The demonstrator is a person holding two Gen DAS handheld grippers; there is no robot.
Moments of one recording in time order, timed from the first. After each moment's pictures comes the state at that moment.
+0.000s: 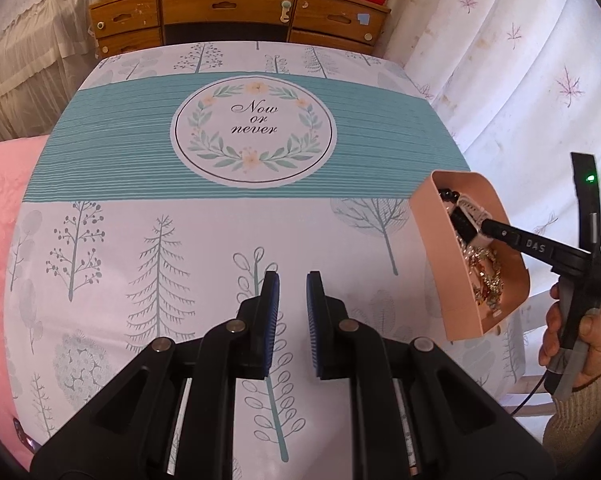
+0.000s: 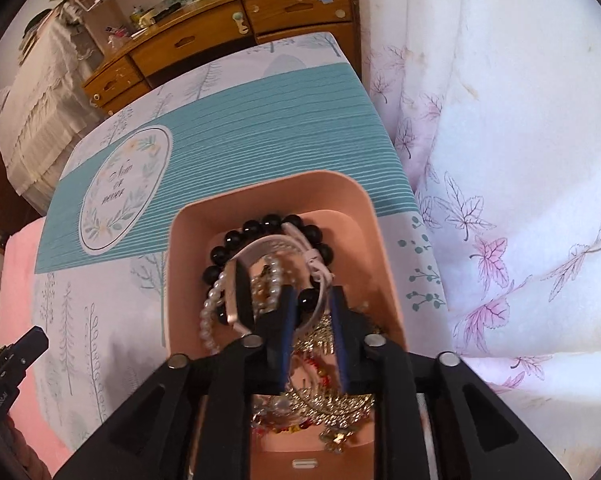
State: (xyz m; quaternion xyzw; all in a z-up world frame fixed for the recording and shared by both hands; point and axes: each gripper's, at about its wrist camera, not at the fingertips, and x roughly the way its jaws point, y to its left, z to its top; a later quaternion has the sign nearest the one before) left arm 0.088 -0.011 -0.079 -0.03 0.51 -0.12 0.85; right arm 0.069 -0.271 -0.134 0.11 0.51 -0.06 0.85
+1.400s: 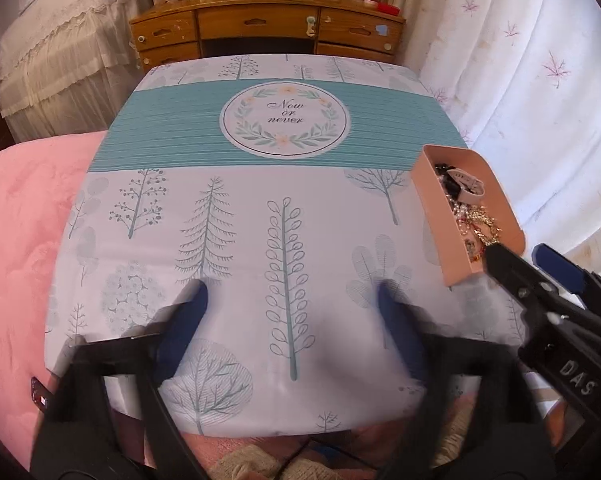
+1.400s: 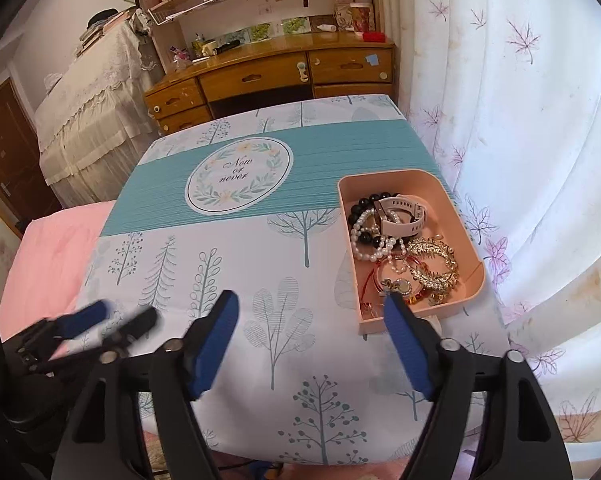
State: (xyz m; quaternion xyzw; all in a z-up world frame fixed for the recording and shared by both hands) left arm -0.013 -0.008 -0.038 0.00 0.48 -0.05 0.87; right arm -0.099 -0.115 -0.040 0.08 0.42 -0.03 0.90
